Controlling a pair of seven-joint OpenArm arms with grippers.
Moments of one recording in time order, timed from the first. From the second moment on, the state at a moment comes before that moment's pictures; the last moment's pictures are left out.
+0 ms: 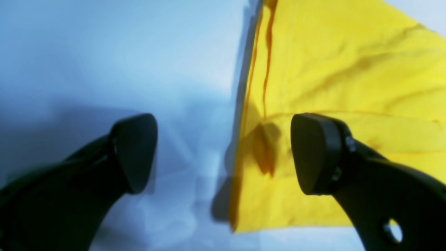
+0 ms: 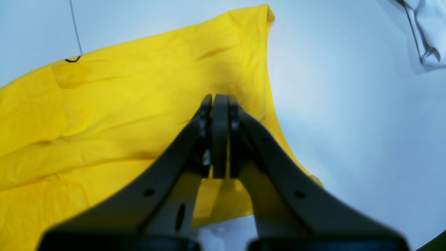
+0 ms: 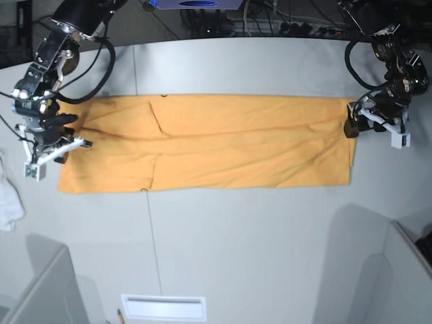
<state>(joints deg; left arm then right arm) 7.1 -14.9 -41.1 80.4 -32.7 -35.6 53.7 -3.2 2.5 29.6 108.4 9.1 14.4 -60.6</state>
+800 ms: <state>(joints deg) 2.1 -15.8 -34.0 68.1 -36.2 -38.6 49.9 -3.4 2.4 29.6 108.4 9.9 14.4 -60.6</state>
